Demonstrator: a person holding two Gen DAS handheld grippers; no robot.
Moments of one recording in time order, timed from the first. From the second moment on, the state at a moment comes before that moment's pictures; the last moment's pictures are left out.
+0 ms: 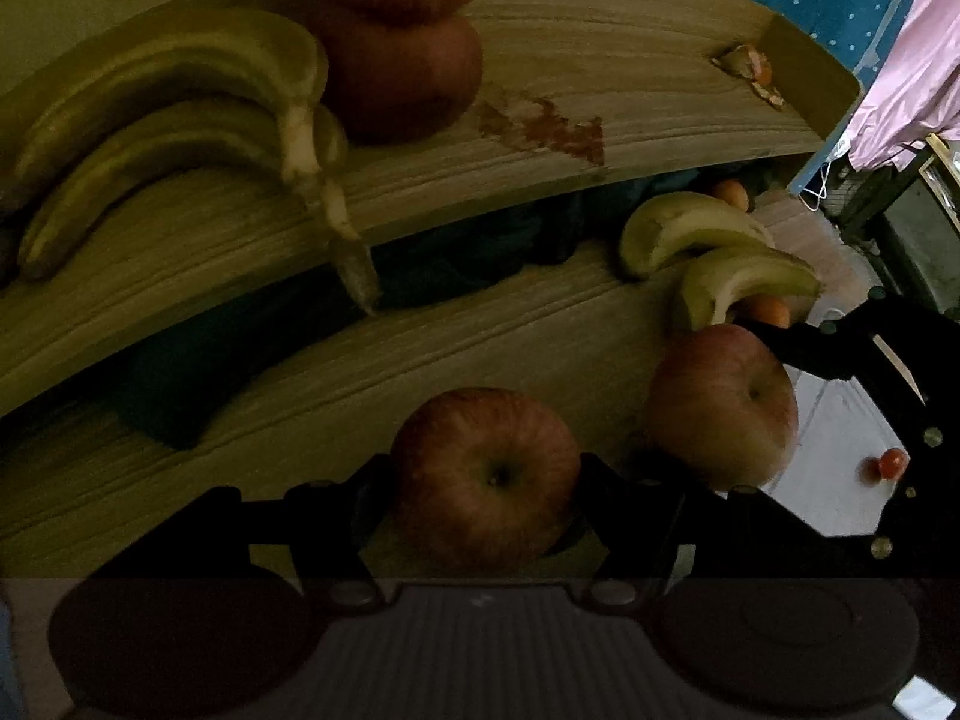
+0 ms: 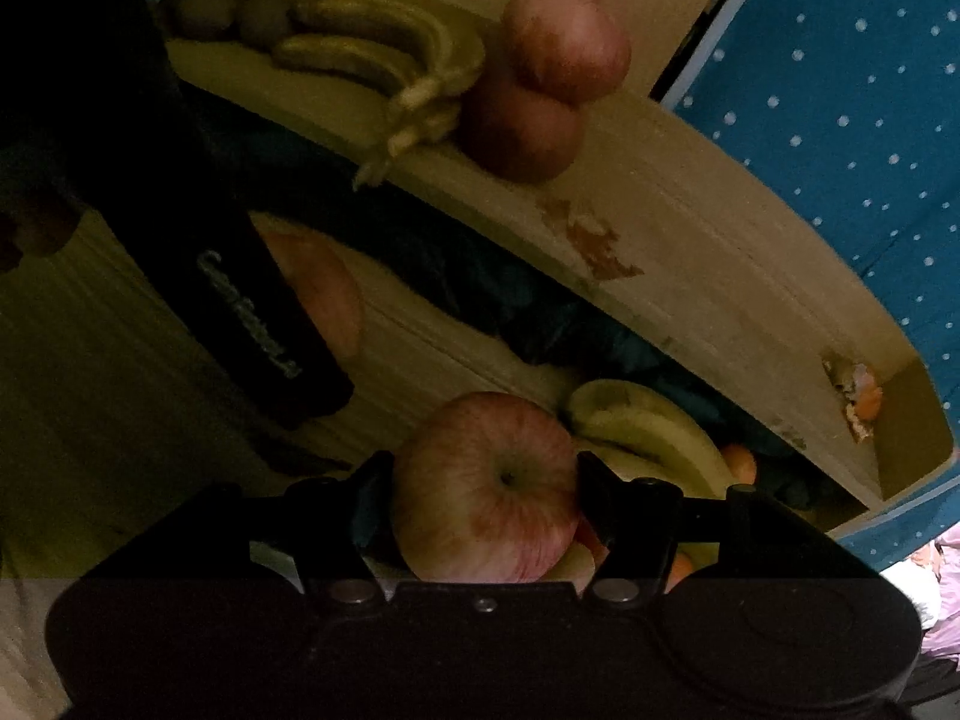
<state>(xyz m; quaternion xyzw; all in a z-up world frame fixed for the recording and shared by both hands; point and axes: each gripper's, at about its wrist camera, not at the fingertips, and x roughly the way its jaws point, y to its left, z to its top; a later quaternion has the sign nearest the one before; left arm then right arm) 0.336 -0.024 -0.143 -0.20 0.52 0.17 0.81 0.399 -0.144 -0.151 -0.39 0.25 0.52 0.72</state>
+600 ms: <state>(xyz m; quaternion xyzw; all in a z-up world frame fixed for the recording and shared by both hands) 0.352 -0.100 -0.120 -0.13 0.52 0.07 0.84 0.386 -0.230 -0.121 -0.36 0.27 0.42 0.78</state>
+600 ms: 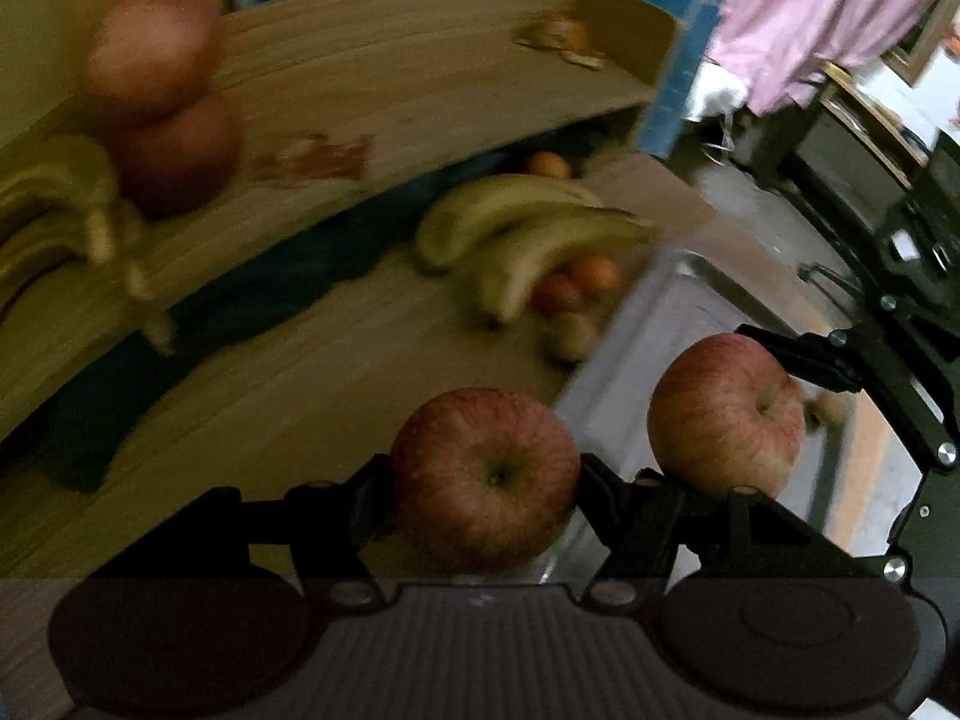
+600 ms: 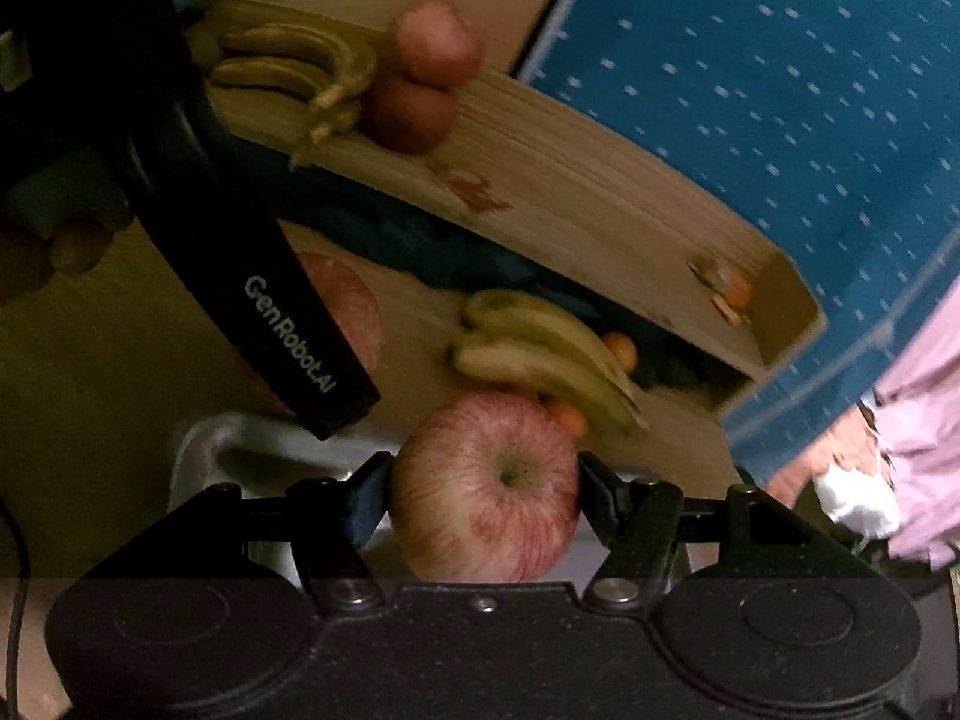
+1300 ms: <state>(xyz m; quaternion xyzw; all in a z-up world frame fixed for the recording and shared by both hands) 0.385 -0.197 -0.124 -0.07 0.54 -0.04 0.84 0.391 -0.316 -0.132 -0.33 0.33 0.33 0.82</state>
